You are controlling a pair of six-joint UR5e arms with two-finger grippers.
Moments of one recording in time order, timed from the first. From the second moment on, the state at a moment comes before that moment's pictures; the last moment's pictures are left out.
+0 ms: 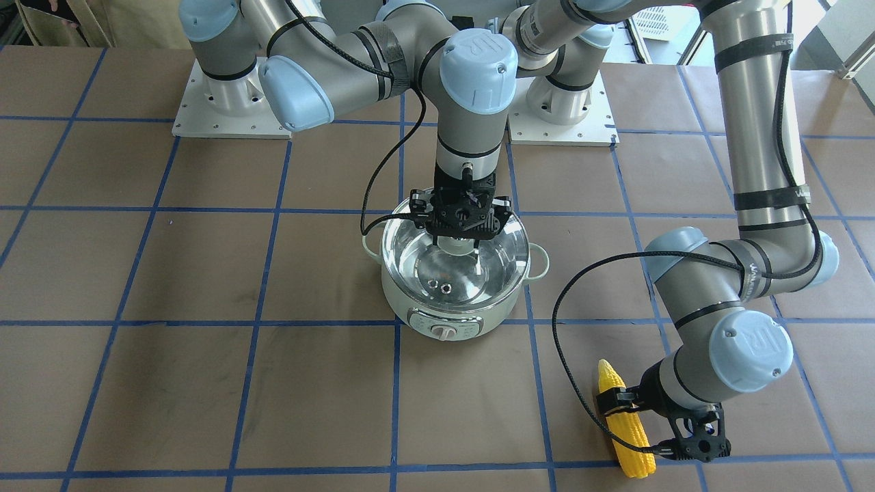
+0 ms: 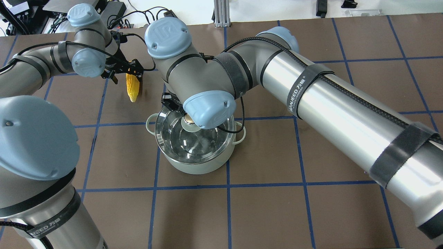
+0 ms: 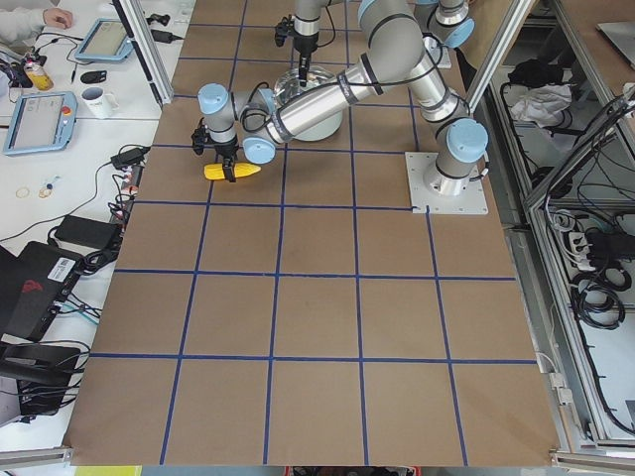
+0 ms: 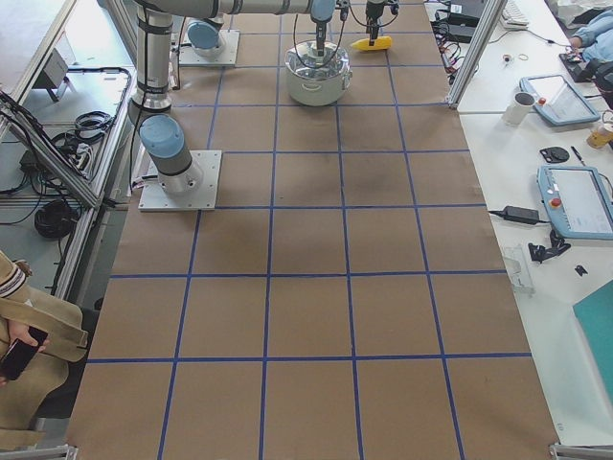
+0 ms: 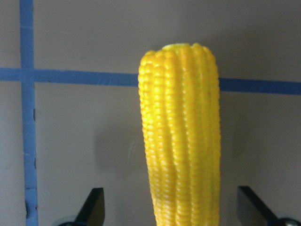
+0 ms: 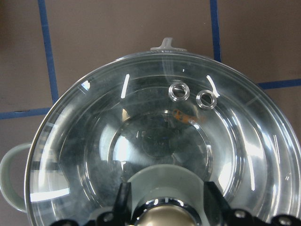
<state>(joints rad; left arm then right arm) -1.39 -2.24 -1.43 -1.04 1.57 0.11 2.13 -1.17 1.46 -1.92 -1.58 0.66</state>
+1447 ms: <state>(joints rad) -1.39 -2.11 -1.43 -1.18 1.59 0.06 1.89 -1.39 1.43 -1.72 -1.55 0.43</state>
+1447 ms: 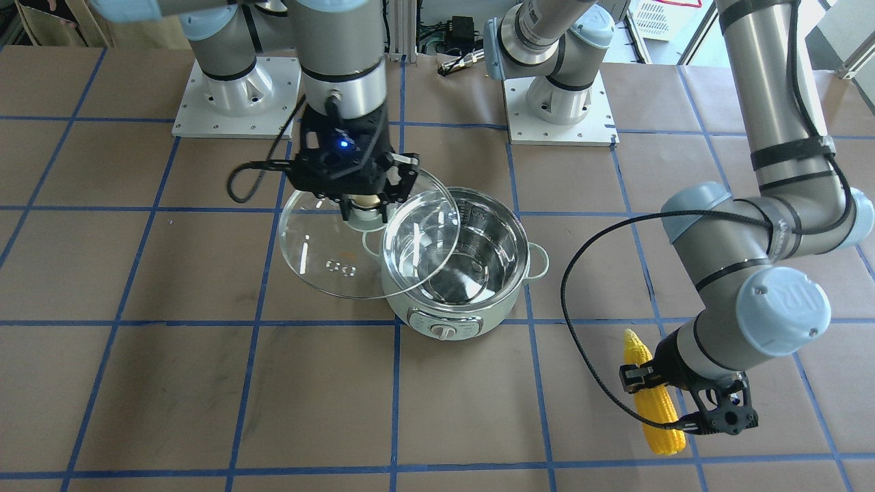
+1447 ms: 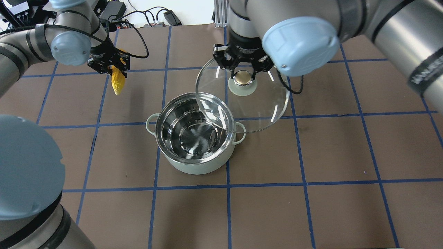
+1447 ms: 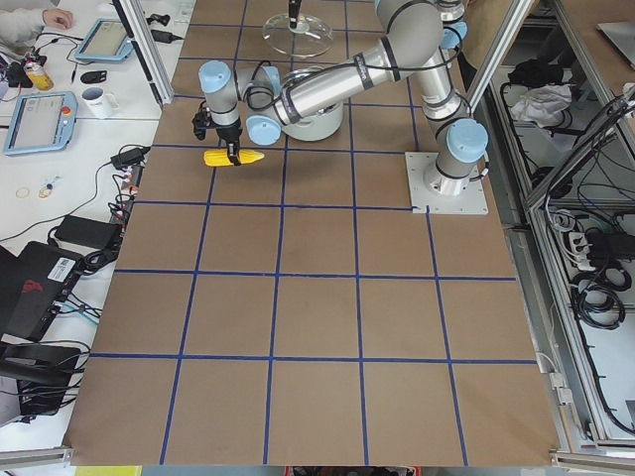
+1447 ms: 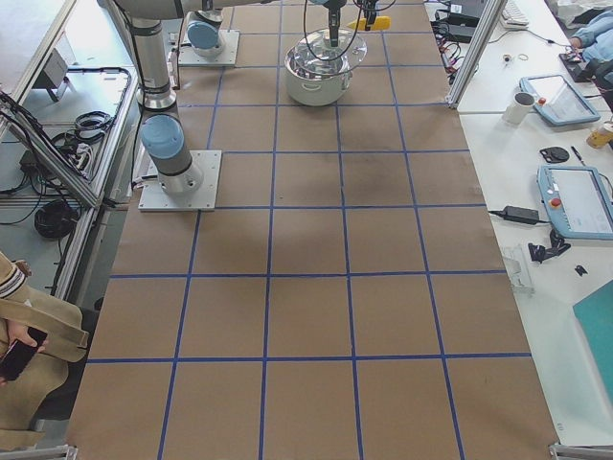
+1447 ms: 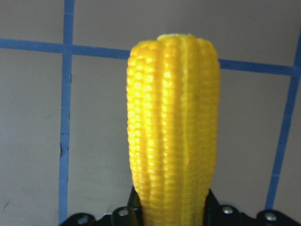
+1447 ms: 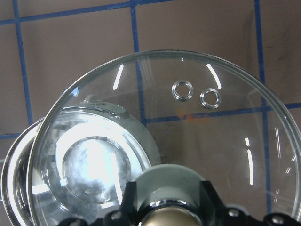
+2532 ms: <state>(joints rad) -1.80 -1.82 -1.50 -1.34 1.58 -0.14 1.62 -1.63 1.45 -1.38 -1.54 0.03</state>
